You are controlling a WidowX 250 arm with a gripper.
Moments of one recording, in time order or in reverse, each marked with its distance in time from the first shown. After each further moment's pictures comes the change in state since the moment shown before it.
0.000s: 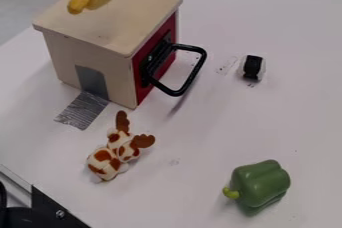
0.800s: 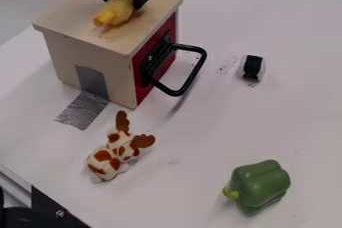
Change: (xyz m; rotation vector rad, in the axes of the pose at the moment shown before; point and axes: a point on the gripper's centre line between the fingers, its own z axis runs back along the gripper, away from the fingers) arm 0.042 0.017 -0.057 -0.069 0.086 0.032
